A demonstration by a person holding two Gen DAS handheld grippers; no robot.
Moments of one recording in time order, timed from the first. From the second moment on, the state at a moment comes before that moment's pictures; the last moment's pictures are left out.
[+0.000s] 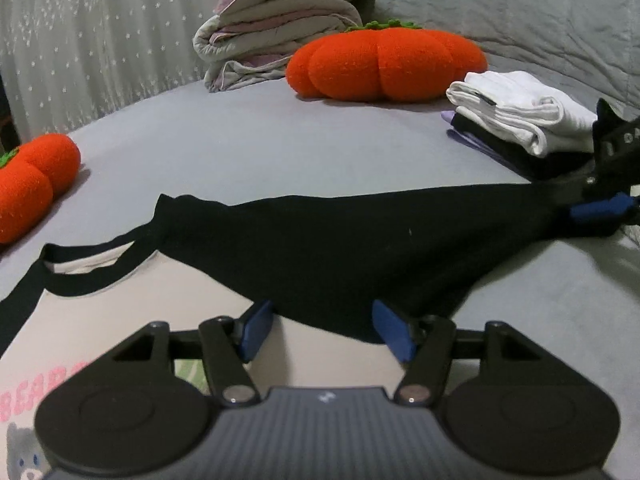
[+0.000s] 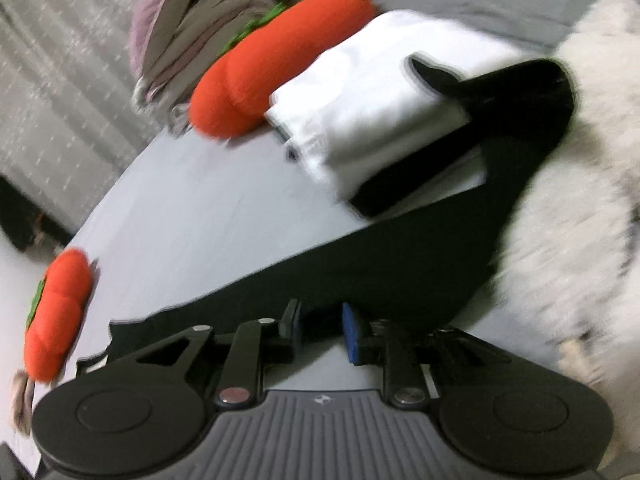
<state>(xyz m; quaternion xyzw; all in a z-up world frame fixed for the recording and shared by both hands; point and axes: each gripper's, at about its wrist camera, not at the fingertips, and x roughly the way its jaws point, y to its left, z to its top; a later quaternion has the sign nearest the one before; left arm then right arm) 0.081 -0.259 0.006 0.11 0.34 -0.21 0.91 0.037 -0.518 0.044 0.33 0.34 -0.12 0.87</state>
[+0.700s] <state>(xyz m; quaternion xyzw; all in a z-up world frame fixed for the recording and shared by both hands) 0.081 -0.259 -0.001 0.08 0.33 -0.23 0.91 -0.013 -0.596 0.103 0.19 0.19 -0.26 0.93</state>
